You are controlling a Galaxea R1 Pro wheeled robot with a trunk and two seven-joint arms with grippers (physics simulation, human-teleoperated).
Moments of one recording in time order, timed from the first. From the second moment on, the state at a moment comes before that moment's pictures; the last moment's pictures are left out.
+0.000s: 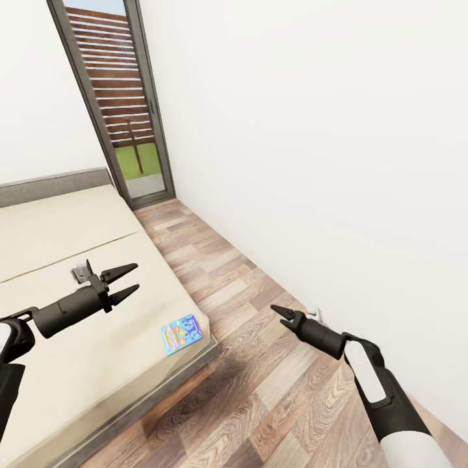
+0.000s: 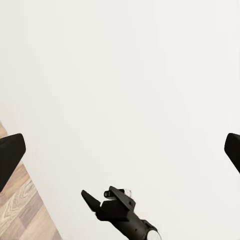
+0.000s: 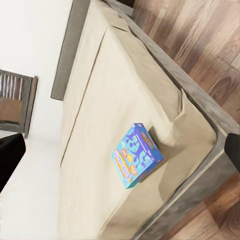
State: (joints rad) left arm -0.45 0.32 0.24 -1.61 1.61 1.02 0.02; right arm -0.50 -0.06 -0.08 -1.11 -0.80 0.78 0.49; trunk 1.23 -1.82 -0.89
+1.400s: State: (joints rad) left arm -0.45 0.33 0.24 -1.61 1.64 1.02 0.04; right arm -0.53 -0.06 -0.08 -1.01 -0.87 0.75 0.60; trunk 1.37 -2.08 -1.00
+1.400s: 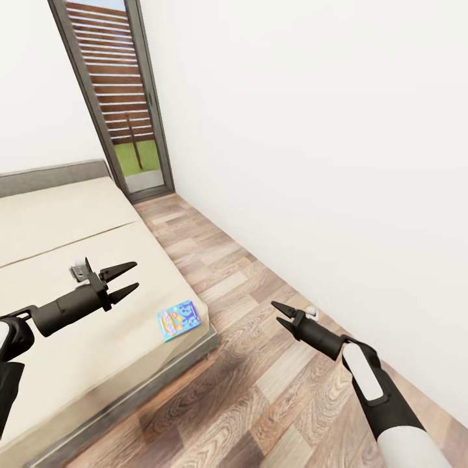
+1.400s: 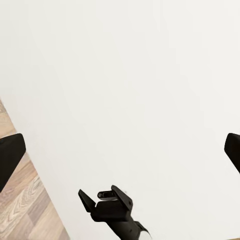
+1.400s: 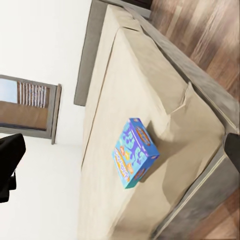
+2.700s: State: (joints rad) left arm -0.48 0.32 0.20 -1.61 1.80 1.02 0.03; right arm -0.53 0.00 -0.03 -1.01 -0.87 0.76 0.47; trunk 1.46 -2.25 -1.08
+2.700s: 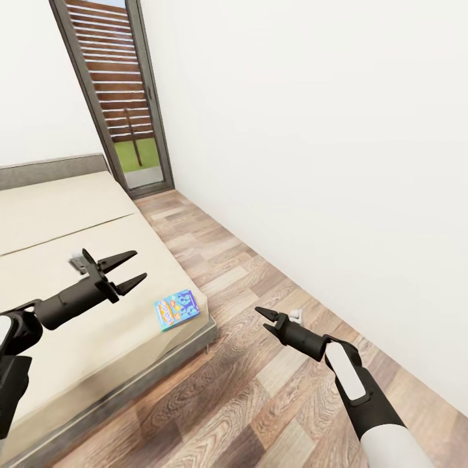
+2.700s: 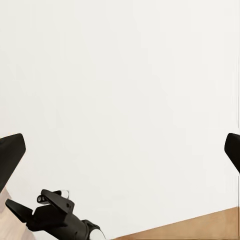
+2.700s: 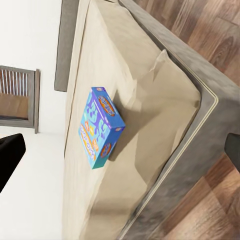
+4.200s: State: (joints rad) left arm -0.48 0.33 0.18 -1.61 1.82 1.02 0.03; right arm -0.53 -0.01 -0.03 -1.02 -0.88 0.77 0.47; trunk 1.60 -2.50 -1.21
